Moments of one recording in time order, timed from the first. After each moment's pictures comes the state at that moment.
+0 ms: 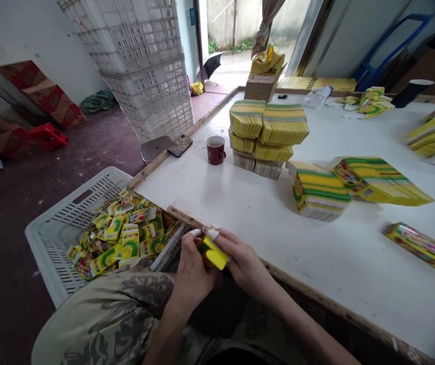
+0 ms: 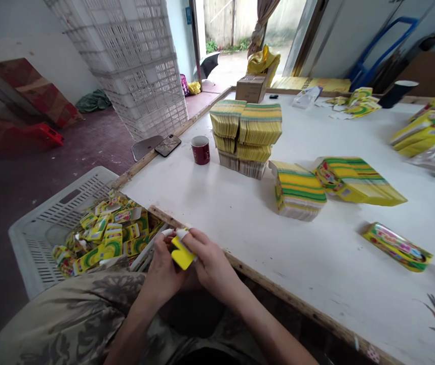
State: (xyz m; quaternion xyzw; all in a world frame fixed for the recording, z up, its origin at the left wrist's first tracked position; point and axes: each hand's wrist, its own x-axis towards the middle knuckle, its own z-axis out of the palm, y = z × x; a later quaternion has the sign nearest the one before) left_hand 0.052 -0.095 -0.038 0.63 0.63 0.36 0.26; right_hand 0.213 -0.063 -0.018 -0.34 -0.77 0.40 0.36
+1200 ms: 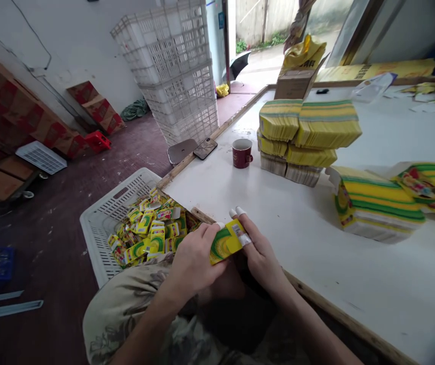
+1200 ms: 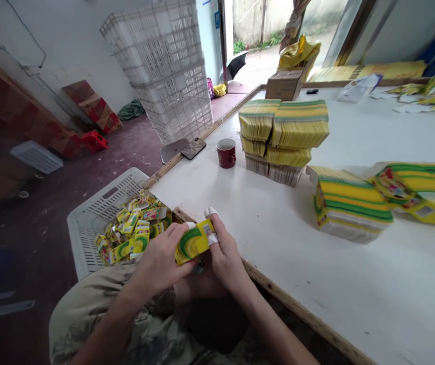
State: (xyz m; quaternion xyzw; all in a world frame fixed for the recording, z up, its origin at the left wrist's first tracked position) left_hand 0.023 -0.073 0.035 0.77 0.61 0.14 0.13; right_hand 0.176 -0.039 -0.021 -0.42 -0.58 0.54 0.44
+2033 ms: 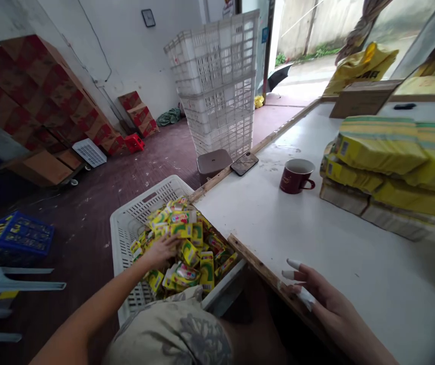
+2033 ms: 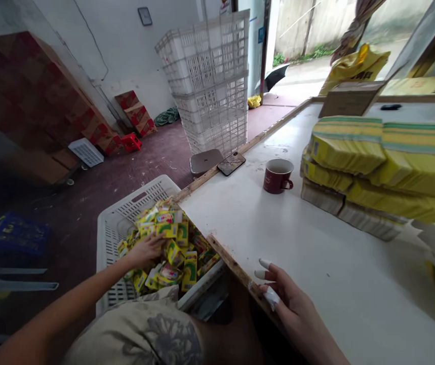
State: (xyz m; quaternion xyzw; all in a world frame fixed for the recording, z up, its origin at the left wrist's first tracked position) left_hand -0.272 -0.033 -0.094 0.75 0.63 -0.09 0.18; right_hand 0.201 0.006 -0.070 -0.51 -0.58 0.57 0.28
